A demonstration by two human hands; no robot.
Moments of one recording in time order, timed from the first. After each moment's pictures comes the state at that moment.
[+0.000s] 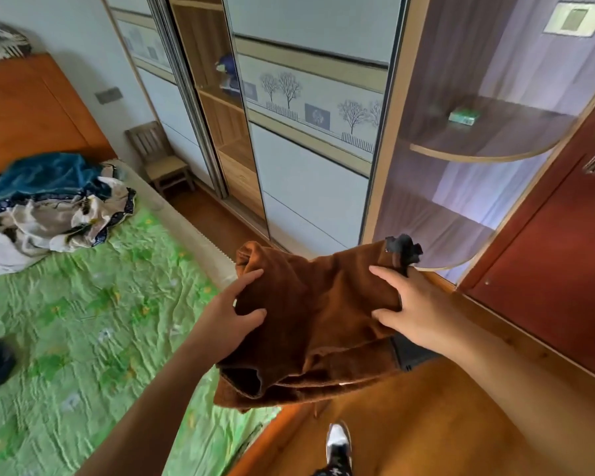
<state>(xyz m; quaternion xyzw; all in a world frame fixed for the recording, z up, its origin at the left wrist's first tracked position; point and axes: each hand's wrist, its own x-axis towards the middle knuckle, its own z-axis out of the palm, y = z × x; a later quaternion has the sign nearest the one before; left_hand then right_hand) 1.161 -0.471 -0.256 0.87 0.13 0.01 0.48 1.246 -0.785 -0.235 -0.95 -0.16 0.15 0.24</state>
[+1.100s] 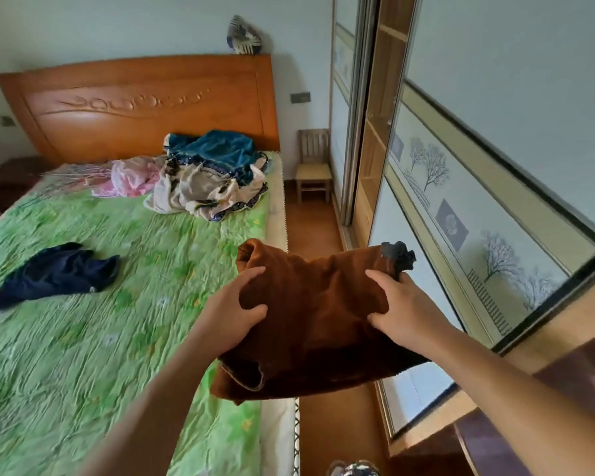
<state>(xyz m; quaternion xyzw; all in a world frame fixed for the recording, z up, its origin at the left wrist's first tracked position) 1.412 -0.448 -0.236 0.81 0.42 0.17 0.38 1.656 -0.627 -0.218 -0.85 -0.46 0.19 0.15</state>
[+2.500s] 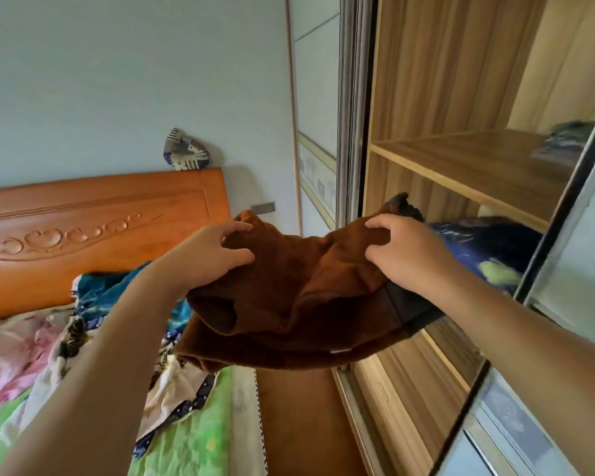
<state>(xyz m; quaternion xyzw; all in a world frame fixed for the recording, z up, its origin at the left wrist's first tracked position) 1.865 0.174 -0.046 0.87 0.31 0.15 0.35 2.052 -0.044 -0.047 -0.88 -0.35 0.01 0.32</state>
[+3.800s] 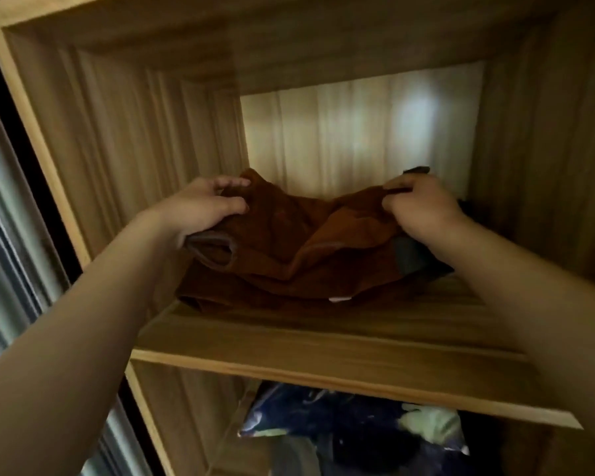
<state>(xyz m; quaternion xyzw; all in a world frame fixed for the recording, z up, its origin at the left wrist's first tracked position) 2.518 0.256 0.124 0.86 -0.22 0.03 0.46 2.412 -0.022 0.092 -0.83 0.14 -0.30 0.45</state>
